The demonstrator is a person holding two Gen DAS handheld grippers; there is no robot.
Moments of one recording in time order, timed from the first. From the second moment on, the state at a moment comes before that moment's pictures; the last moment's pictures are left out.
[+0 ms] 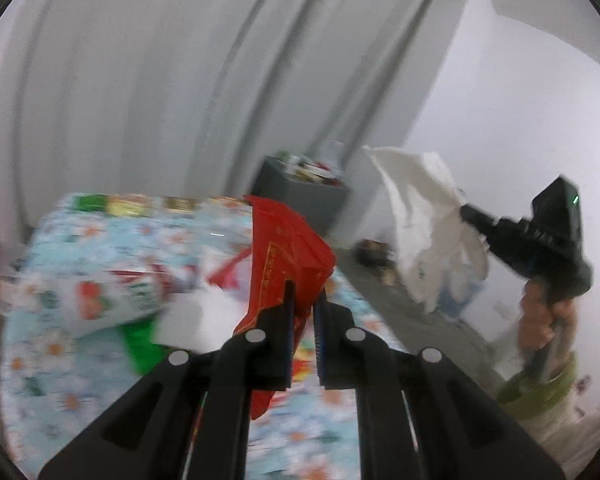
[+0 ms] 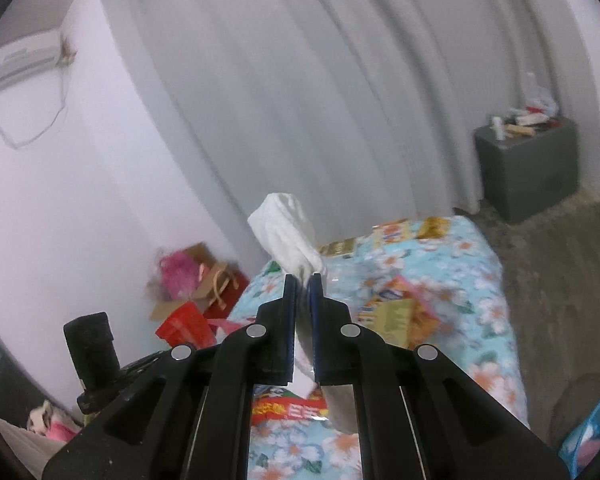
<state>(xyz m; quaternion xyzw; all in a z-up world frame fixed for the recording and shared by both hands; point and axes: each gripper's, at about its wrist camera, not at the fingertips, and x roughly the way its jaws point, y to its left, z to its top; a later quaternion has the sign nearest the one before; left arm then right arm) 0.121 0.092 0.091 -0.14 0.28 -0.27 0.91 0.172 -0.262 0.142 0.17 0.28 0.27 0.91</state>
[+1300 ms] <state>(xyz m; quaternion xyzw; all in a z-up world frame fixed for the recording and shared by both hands) 0.193 -0.563 -0.138 0.12 0.56 -0.51 0.64 0.079 -0.705 -0.184 0.49 0.36 -0.29 0.74</state>
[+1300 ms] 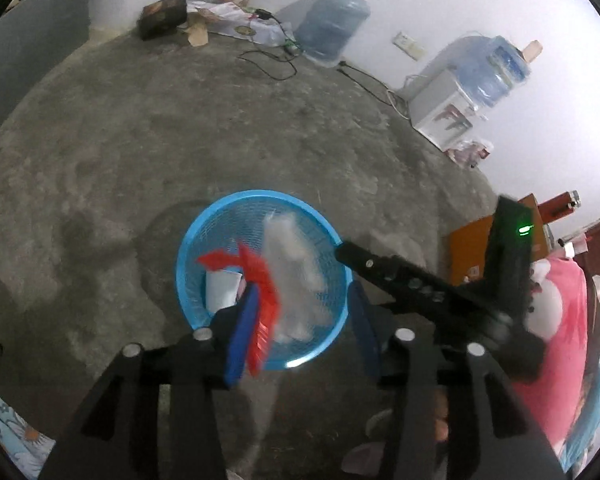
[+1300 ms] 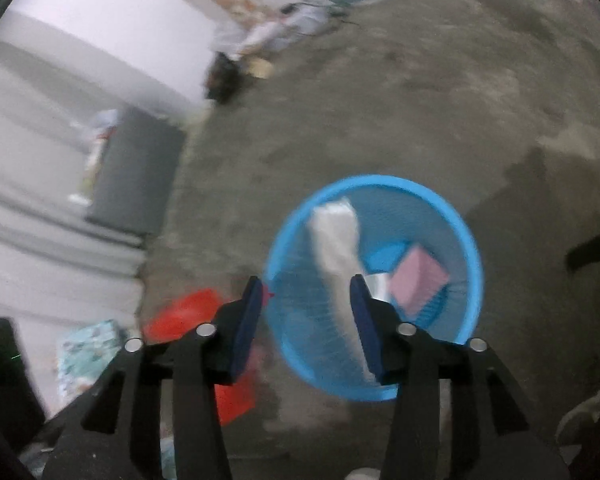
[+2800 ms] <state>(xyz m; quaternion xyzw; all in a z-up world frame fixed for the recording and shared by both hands) 0.142 0.067 0.038 -0.12 0.31 -0.22 0.92 0.153 -0.333 0.060 0.11 0.31 0.02 0.95</state>
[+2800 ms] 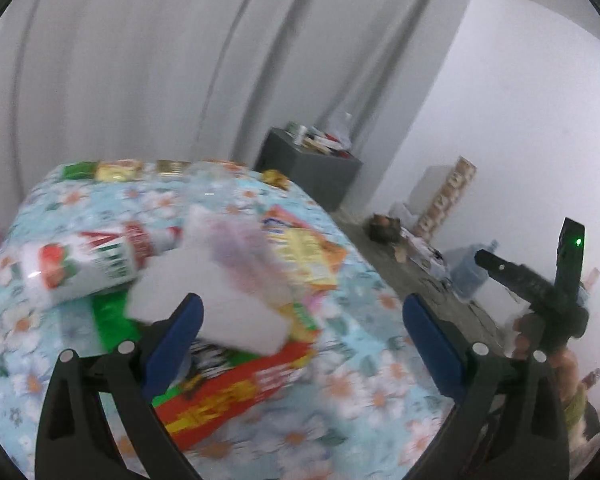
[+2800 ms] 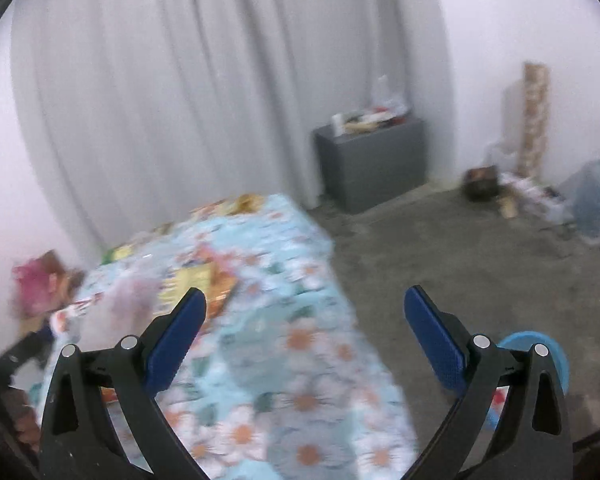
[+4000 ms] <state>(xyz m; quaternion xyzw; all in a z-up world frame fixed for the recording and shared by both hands) 0.198 0.057 -0.037 0.02 0.36 -0.16 0.92 0.264 -0.256 -0.015 0.35 0.50 0.23 0.76</state>
